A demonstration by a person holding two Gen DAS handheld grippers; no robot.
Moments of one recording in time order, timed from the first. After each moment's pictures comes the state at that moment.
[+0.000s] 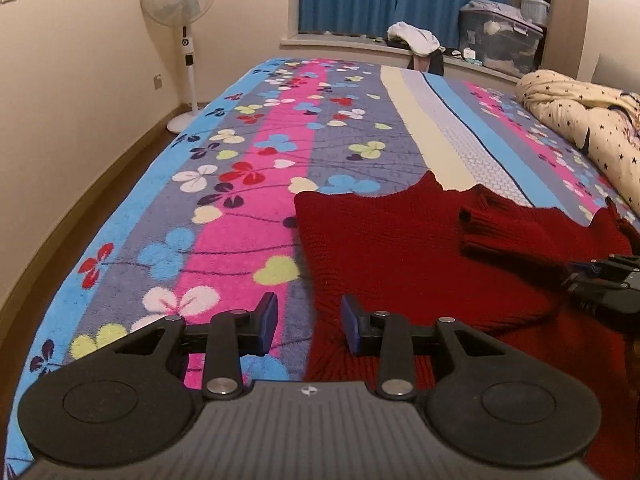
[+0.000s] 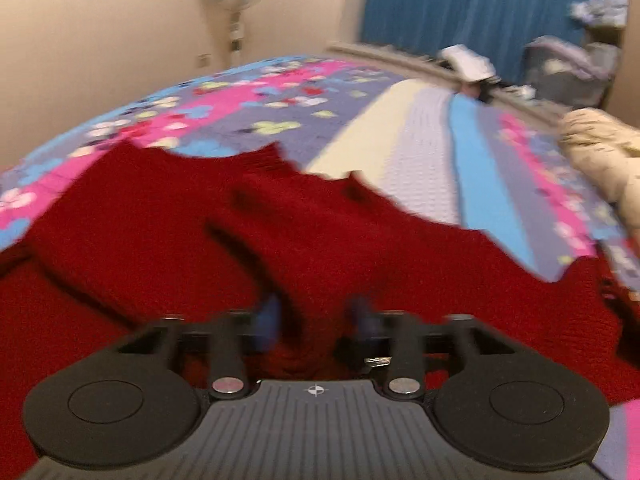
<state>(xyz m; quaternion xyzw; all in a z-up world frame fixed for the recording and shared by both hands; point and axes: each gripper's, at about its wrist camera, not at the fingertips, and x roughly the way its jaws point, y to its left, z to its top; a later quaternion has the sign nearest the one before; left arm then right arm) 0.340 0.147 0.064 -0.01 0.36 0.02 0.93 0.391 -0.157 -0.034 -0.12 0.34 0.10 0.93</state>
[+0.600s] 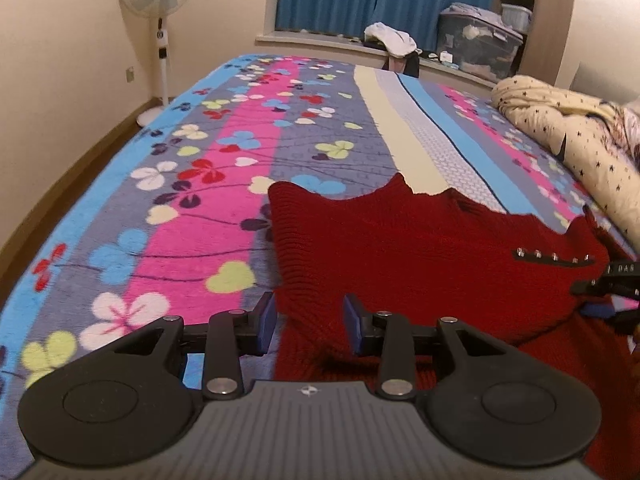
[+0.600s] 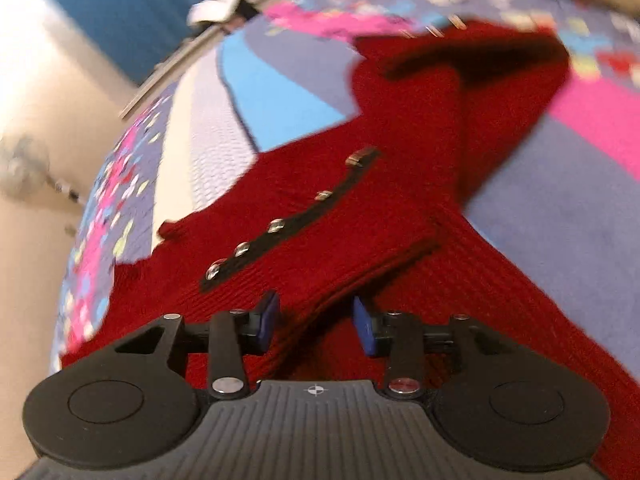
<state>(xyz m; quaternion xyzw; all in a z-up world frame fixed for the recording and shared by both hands) 0.380 0.136 0.043 -0.04 0.36 -0.02 0.93 0.381 -0.301 -0.036 0.33 0.39 -0.10 0.85</state>
